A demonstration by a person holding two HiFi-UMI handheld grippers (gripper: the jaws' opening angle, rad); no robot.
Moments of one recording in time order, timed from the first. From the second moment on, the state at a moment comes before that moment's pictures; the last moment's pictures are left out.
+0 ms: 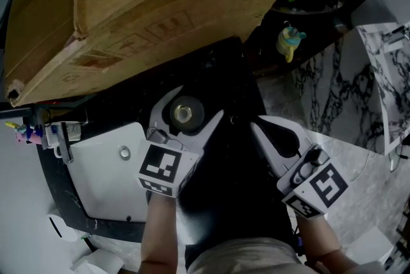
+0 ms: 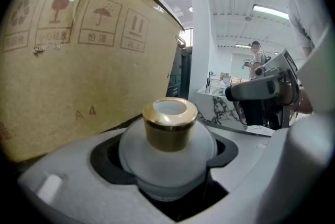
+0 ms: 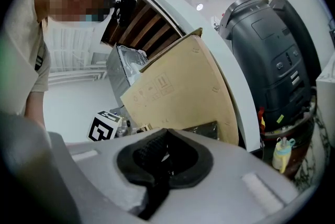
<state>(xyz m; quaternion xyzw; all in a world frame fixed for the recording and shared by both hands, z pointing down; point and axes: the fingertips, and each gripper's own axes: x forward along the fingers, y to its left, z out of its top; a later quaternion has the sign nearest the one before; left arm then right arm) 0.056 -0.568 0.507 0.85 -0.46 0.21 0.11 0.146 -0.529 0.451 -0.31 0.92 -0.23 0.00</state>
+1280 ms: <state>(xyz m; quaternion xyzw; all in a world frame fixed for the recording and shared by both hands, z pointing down) -0.001 -0.439 0.363 0.89 -0.46 0.05 0.04 0.085 -0.399 0.364 -0.33 0.93 -0.13 0.01</state>
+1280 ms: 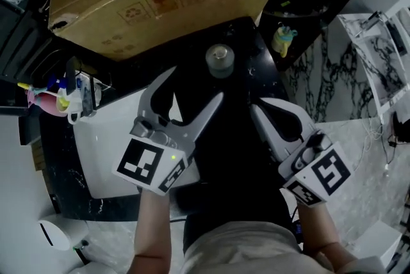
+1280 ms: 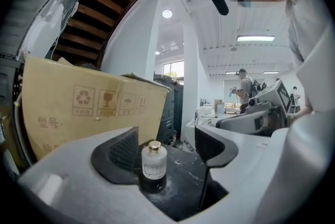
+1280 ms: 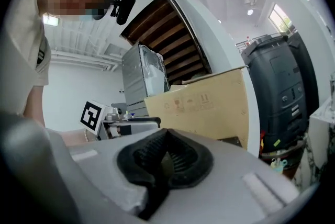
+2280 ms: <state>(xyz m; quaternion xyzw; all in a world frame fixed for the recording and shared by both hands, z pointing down) -0.057 -0.296 0.244 0.90 -0.43 -0.10 -0.01 0.016 -0.267 0.260 -0.35 0.93 0.00 0.05</state>
